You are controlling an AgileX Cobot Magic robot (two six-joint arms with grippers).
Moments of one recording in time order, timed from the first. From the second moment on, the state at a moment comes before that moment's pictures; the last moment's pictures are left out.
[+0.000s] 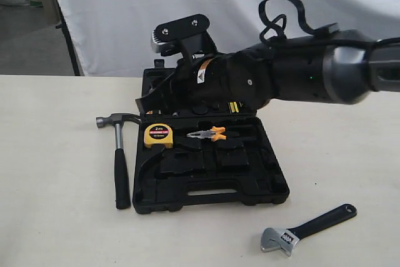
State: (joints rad) left arm 0.13 0.00 -0.01 0.02 0.10 -0.31; right arm 0.80 1.87 -1.32 -0.02 0.12 0.02
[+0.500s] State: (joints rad) left arm 0.13 0.00 -0.01 0.02 0.10 -0.31; right arm 0.64 2.37 -1.76 -0.04 0.15 0.14
